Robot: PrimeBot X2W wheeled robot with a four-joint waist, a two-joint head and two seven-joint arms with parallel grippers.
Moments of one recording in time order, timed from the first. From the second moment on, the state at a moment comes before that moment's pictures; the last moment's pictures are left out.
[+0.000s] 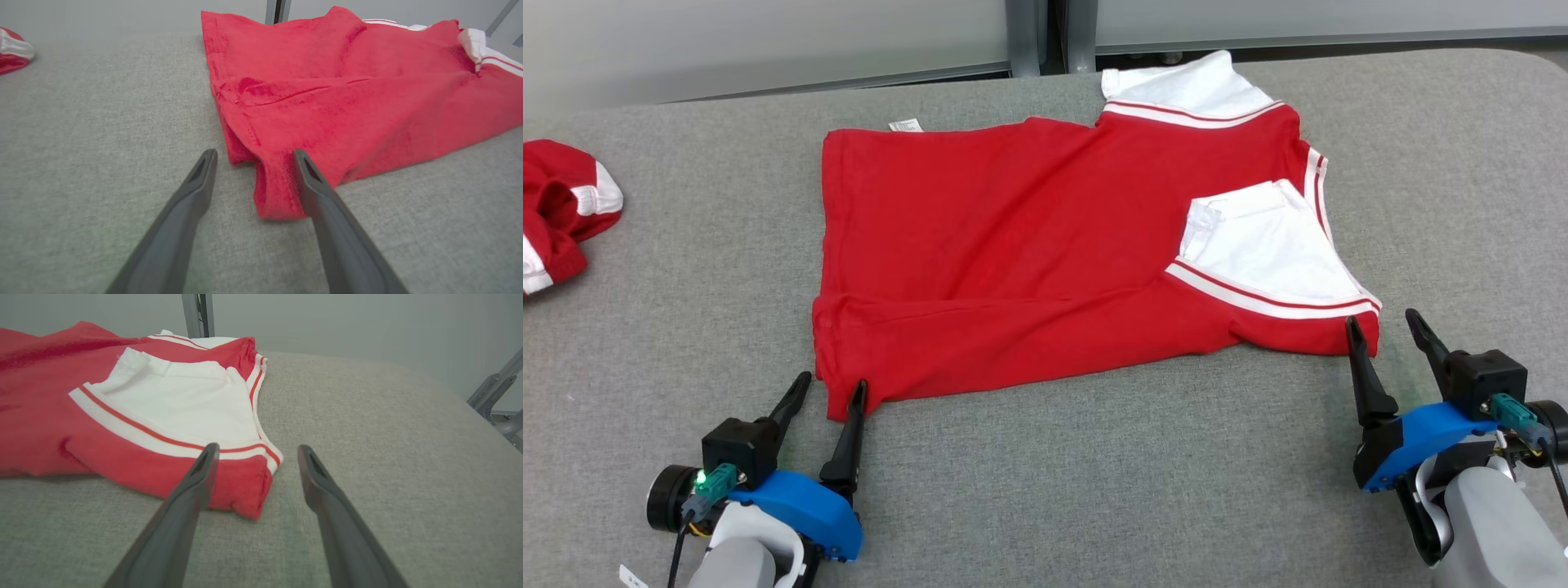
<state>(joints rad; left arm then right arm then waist) -0.36 0.17 -0.24 0.62 -0.26 -0.12 -0.26 -0.40 -0.23 0.02 0.65 0.08 0.13 -0.26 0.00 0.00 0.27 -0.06</state>
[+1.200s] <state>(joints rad) -0.17 0.18 -0.23 0.60 -0.34 -0.10 -0.26 -0.19 -0.21 0.08 0.60 0.16 0.13 -0.26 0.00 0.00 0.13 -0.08</state>
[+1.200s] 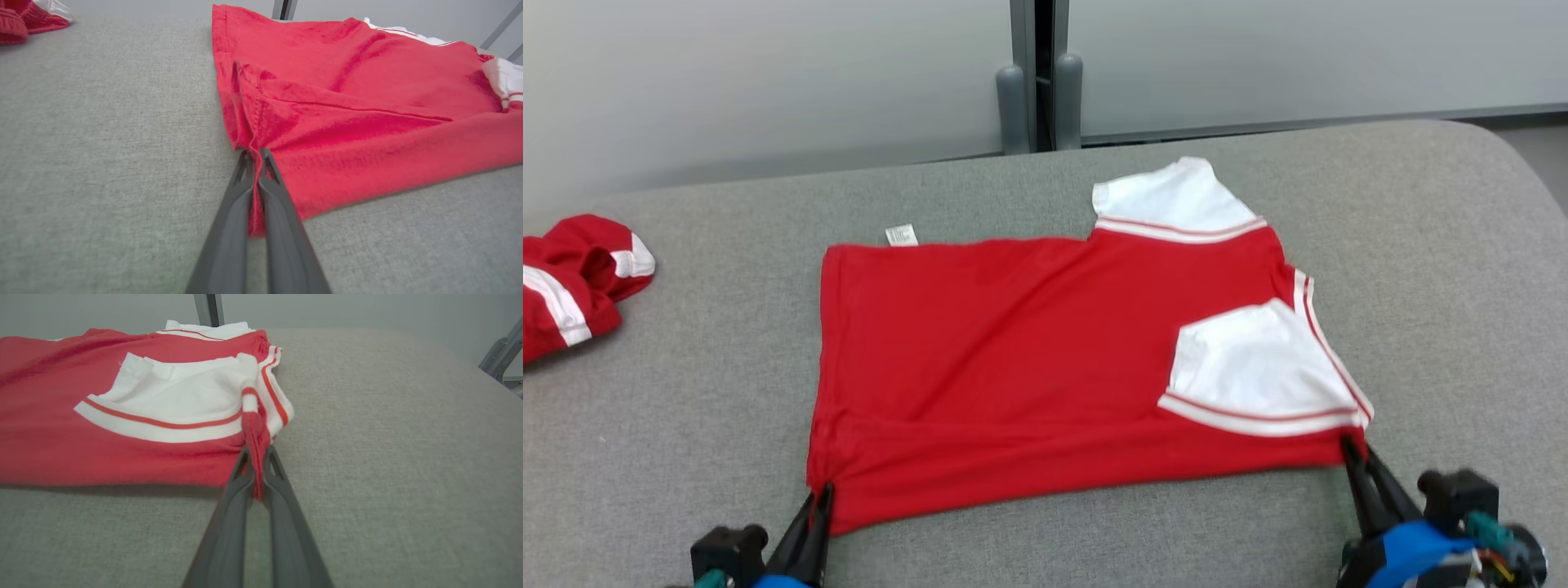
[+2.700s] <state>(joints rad) -0.11 0.13 -0.07 0.22 -0.22 -0.03 -0.26 -0.10 -0.11 0.01 0.20 0.07 0.13 -0.26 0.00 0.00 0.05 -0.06</state>
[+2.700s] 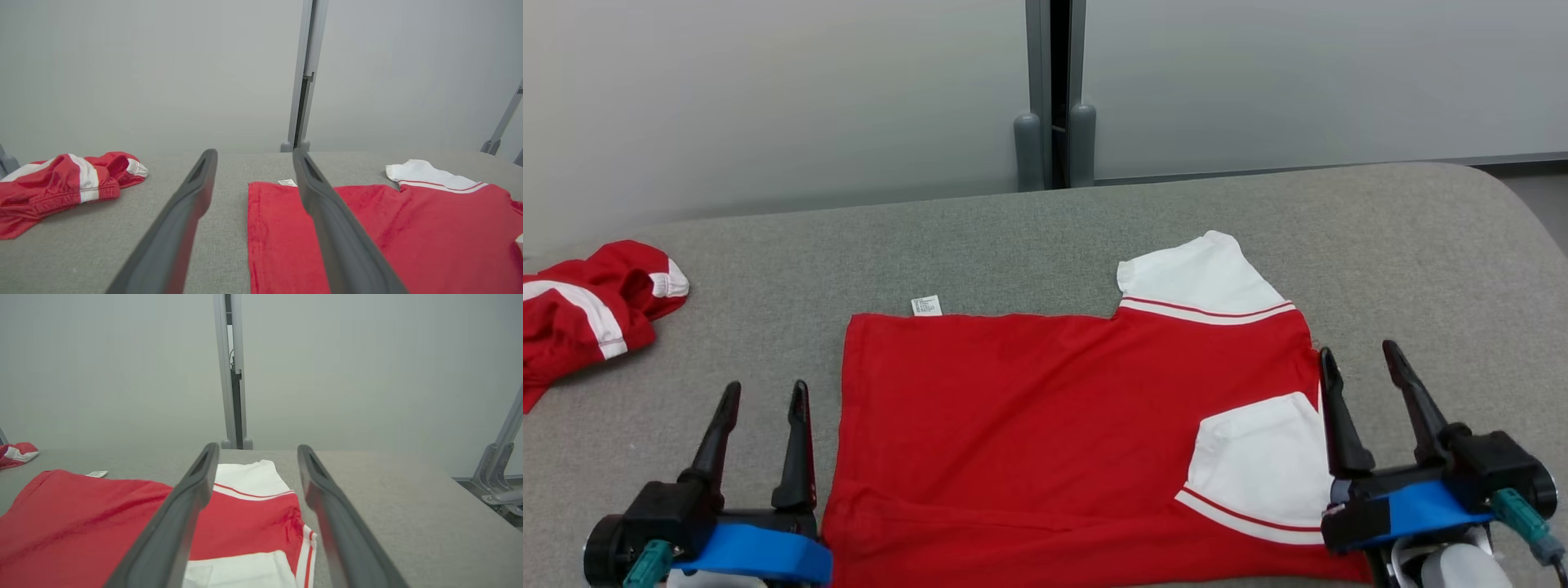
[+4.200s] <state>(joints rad) -0.90 0.35 -0.51 0.79 -0.49 -0.13 0.09 -0.84 -0.22 0.10 0.75 0.04 0.13 -0.26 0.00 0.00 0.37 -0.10</state>
